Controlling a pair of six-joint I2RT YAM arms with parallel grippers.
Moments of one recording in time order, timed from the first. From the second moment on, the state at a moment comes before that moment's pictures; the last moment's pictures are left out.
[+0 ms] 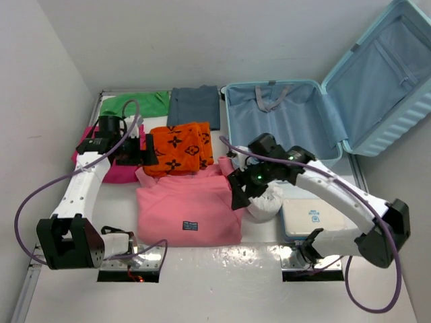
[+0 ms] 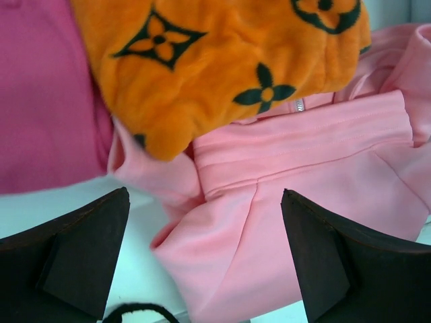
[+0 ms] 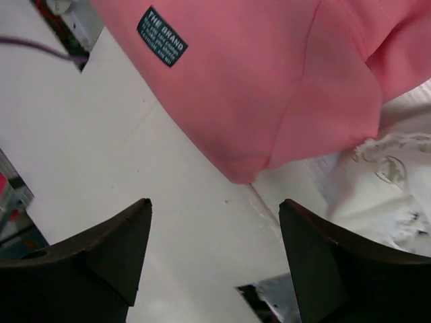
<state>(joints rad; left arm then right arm) 0.05 1.23 1.06 -0.79 0.34 0.01 0.70 1.27 1.08 -0.89 -0.49 0.09</state>
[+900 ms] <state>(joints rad) 0.14 0.99 0.85 -1.00 0.43 -0.19 0.79 1.61 0.89 -0.58 -0.34 0.65</state>
